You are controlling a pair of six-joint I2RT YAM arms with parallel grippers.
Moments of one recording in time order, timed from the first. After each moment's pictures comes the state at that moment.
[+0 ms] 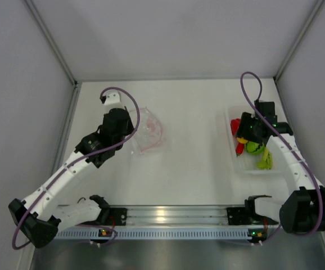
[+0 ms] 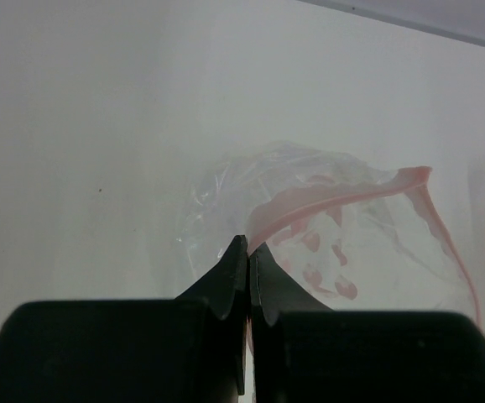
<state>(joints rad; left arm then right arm) -0.67 1.04 1.08 -0.50 -0.59 -0.54 0.05 1.18 1.00 -0.72 0.02 0.33</state>
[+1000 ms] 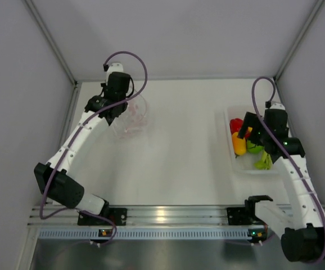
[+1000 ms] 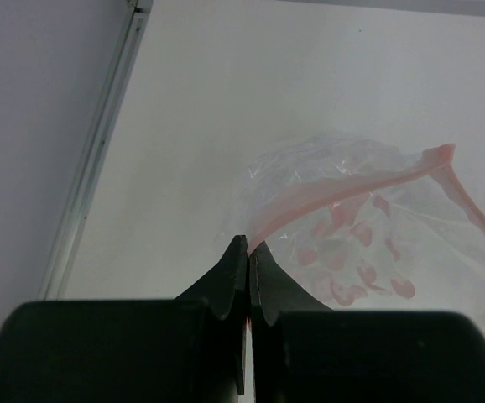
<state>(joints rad) -0.41 1.46 1.52 -0.67 -0.63 -0.25 0.05 0.97 0.94 -0.73 0.11 0.32</state>
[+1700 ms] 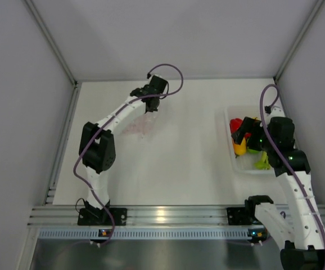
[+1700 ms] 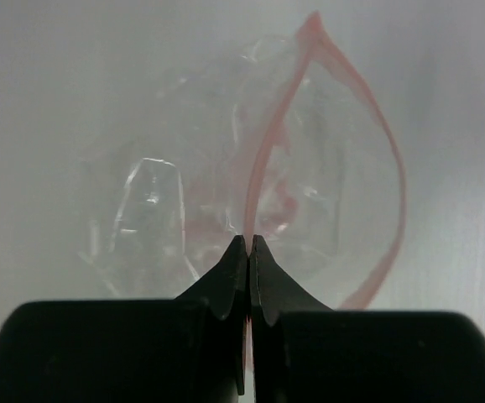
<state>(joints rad) -0.50 1.97 1.76 -0.69 -0.56 -0.21 0.05 0.77 0.91 -0.72 -0.12 0.33</state>
